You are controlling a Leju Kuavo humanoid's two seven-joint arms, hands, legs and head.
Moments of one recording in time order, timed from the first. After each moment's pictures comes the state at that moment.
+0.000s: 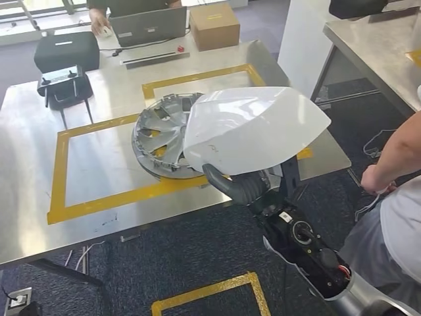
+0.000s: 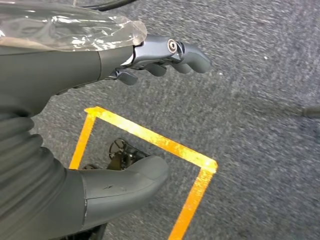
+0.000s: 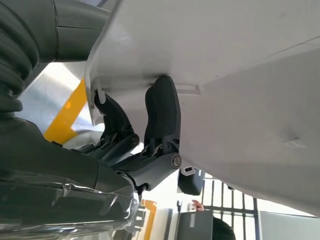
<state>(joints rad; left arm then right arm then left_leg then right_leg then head) -0.32 0.15 -0.48 -0.26 0.87 0.40 -0.16 -0.22 -0.23 0.55 -1.92 -0.28 -0.13 -0.10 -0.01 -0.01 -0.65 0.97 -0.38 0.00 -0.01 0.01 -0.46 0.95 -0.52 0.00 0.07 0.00</state>
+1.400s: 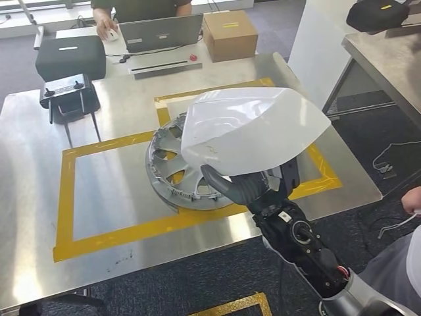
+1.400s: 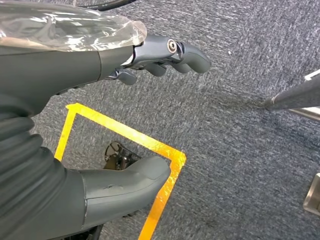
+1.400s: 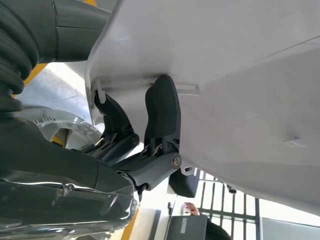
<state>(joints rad) -0.32 0.15 -0.48 -0.26 0.86 0.41 -0.17 -0.22 -0.23 0.53 -1.92 -0.25 -0.09 -0.10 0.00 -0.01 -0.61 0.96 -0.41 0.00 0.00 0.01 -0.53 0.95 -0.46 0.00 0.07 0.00</state>
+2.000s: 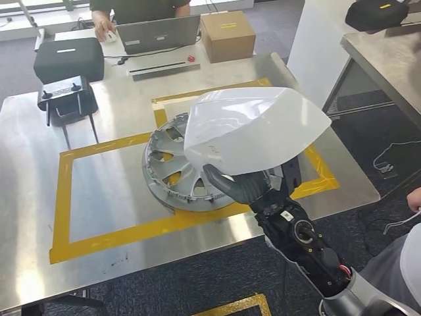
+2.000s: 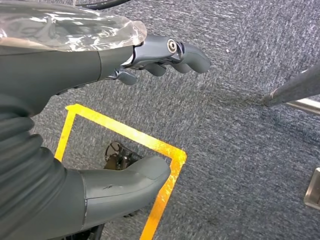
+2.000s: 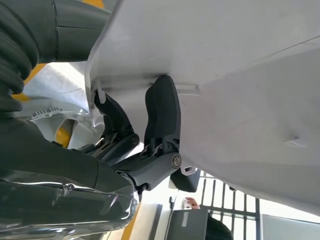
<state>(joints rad) -0.33 0.15 -0.50 -0.26 0.86 0.41 -0.17 -0.22 -0.23 0.53 -1.92 -0.25 -0.09 -0.09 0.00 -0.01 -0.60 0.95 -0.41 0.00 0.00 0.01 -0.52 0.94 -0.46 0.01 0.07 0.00</state>
